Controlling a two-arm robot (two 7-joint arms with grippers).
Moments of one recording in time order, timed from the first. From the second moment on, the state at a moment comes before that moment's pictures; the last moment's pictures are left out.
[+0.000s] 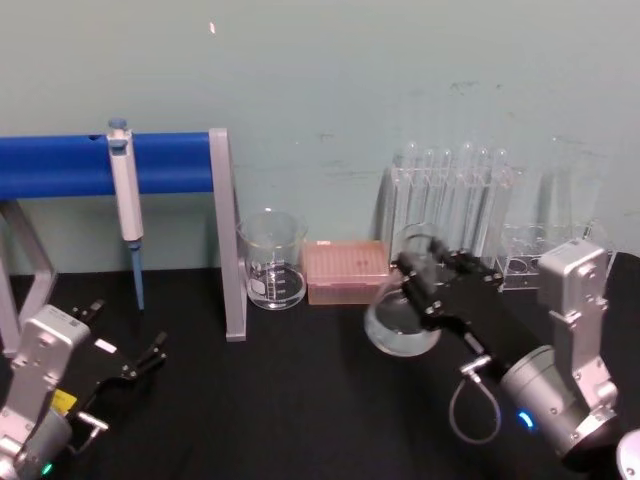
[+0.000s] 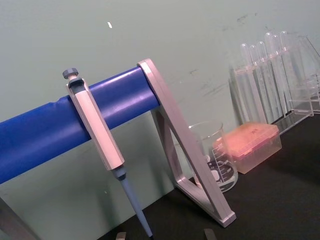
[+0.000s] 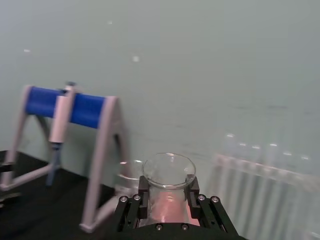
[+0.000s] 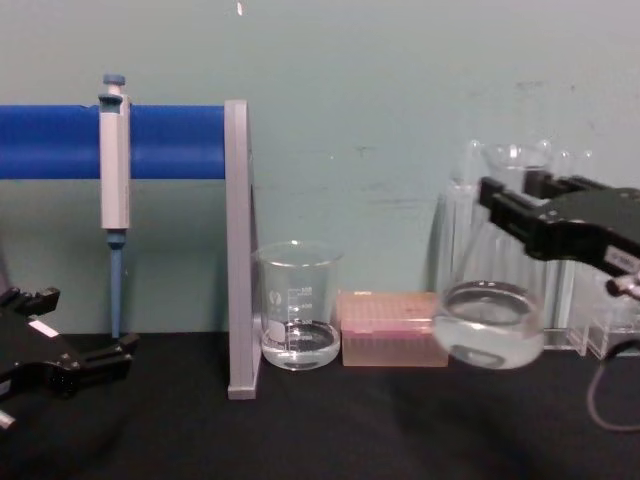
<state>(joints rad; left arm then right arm) -0.20 0.60 0.45 -1.41 -0.25 -0.12 0.03 0.14 0.25 -0.26 -1.59 0.21 -0.12 0.22</state>
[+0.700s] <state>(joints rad) -0.20 0.60 0.45 -1.41 -0.25 -0.12 0.03 0.12 0.21 -0.15 -1.59 0.15 -0.10 0.15</state>
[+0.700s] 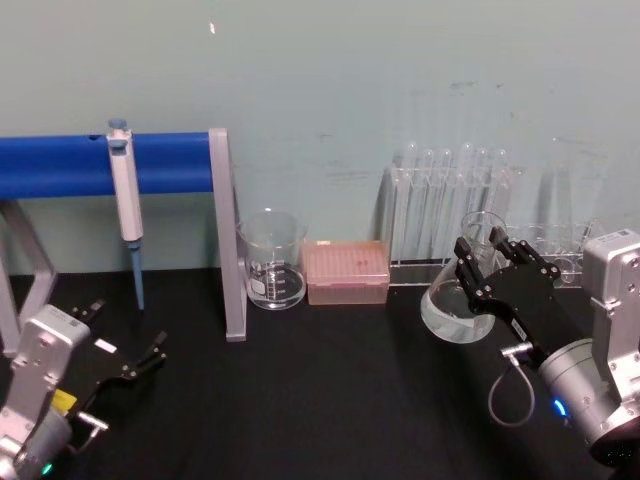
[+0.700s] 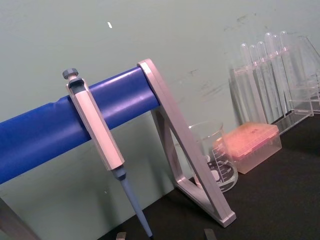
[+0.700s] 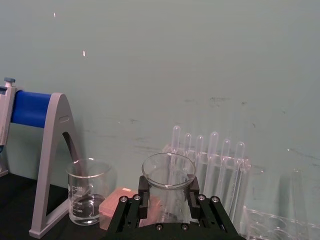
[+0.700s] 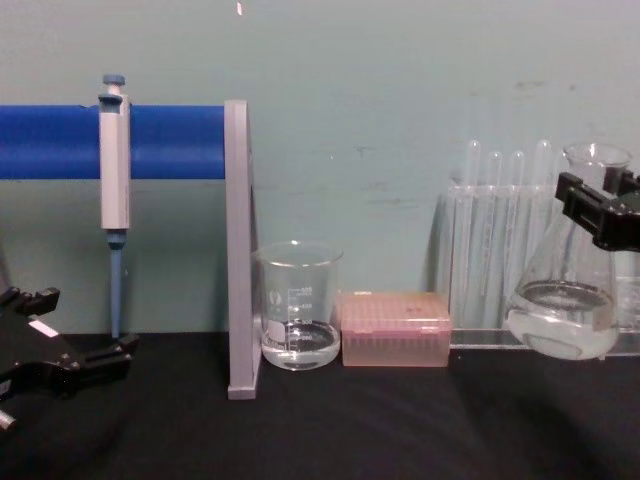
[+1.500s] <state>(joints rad) -0.20 0.60 0.45 -1.41 -0.25 -0.12 0.03 0.16 0.25 -0.23 -1.57 0.22 -0.10 0.37</state>
